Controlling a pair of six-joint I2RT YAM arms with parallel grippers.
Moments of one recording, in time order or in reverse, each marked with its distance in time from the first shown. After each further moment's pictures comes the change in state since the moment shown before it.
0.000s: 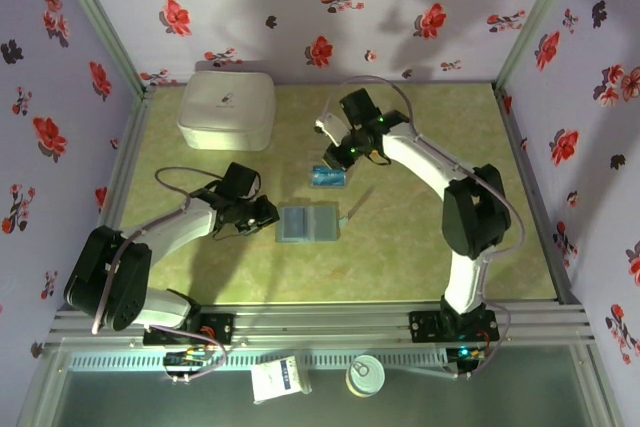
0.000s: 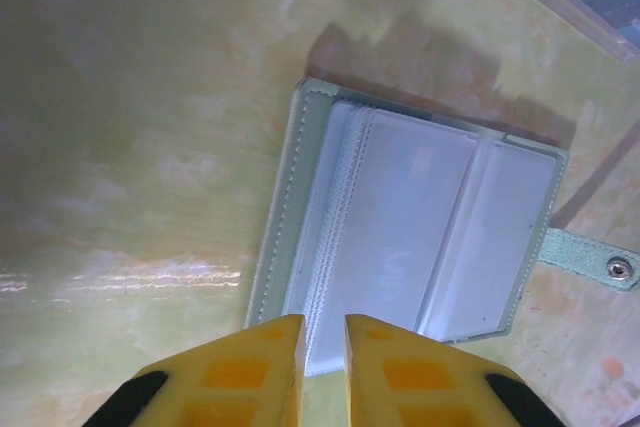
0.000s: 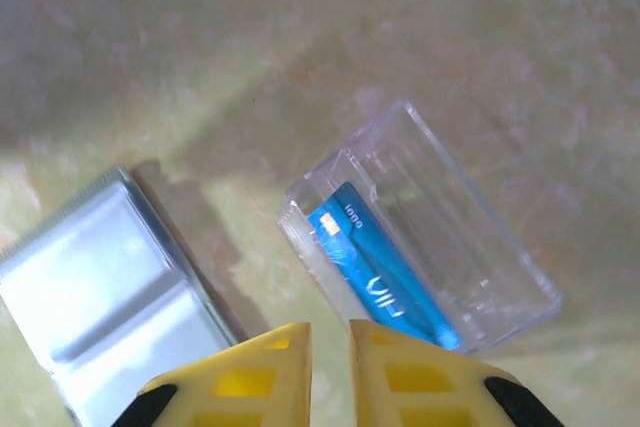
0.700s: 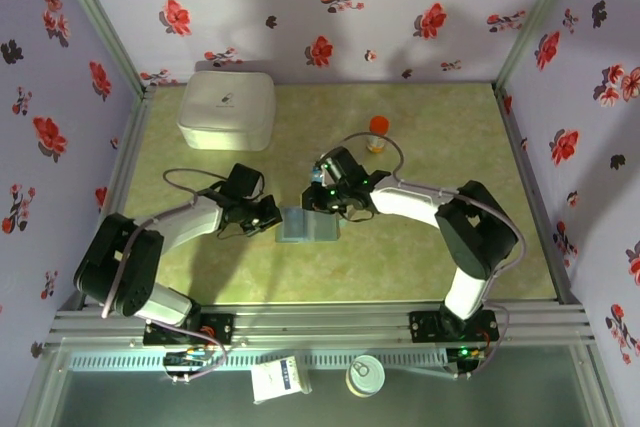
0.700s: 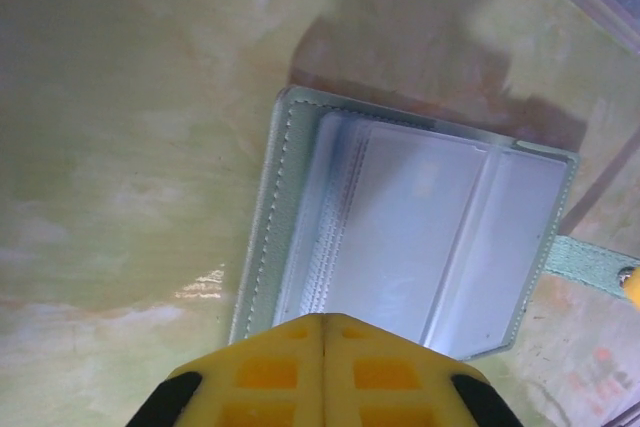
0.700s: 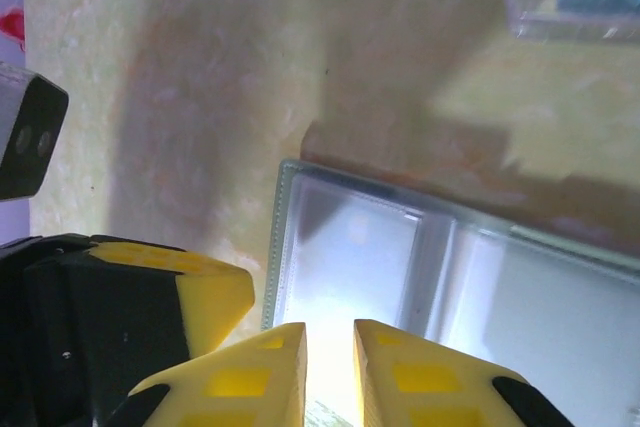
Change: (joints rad) left arm 0.000 0.085 -0.012 0.088 0.045 0.000; right arm 0.210 -0.093 -0.461 0.500 -0.049 1.005
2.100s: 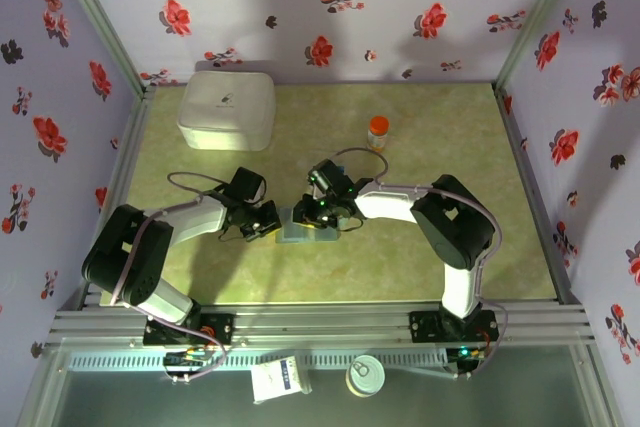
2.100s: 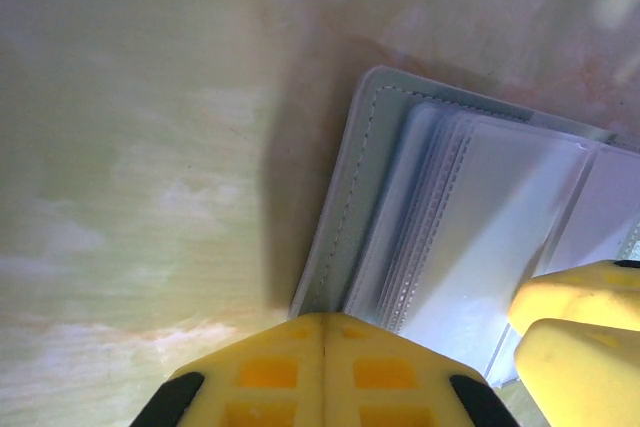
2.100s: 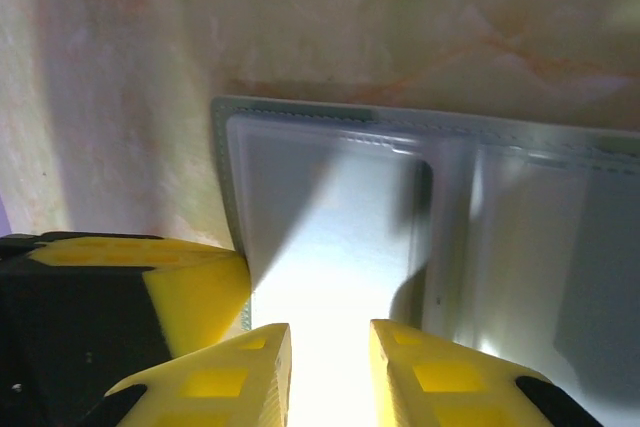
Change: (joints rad) left arm 0.000 0.058 -0.014 0.006 0.000 0.005; right arm 0.059 0.118 0.015 0.009 -0.034 0.135
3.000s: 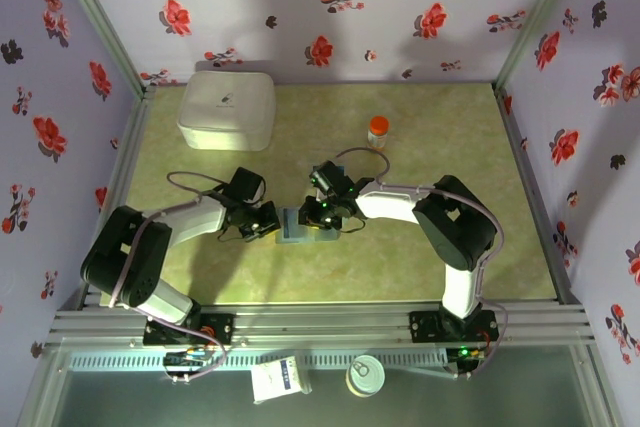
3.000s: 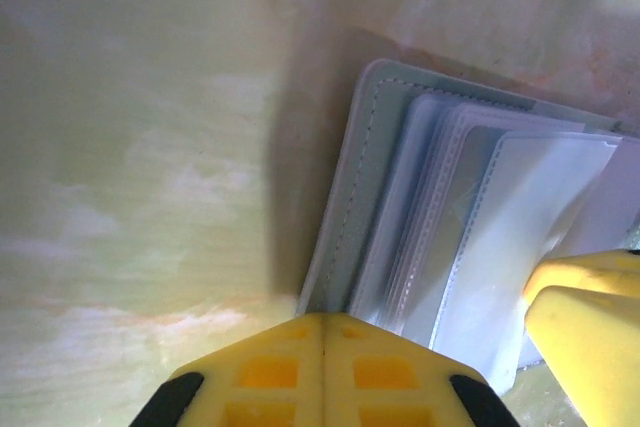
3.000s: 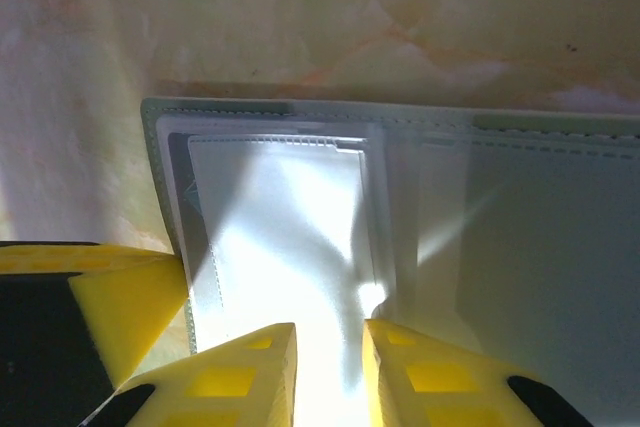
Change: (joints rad) left arm 0.003 -0.014 0.000 -0.027 -0.001 0.014; right arm 0.000 -0.013 -0.002 -0.066 0.058 -0.027
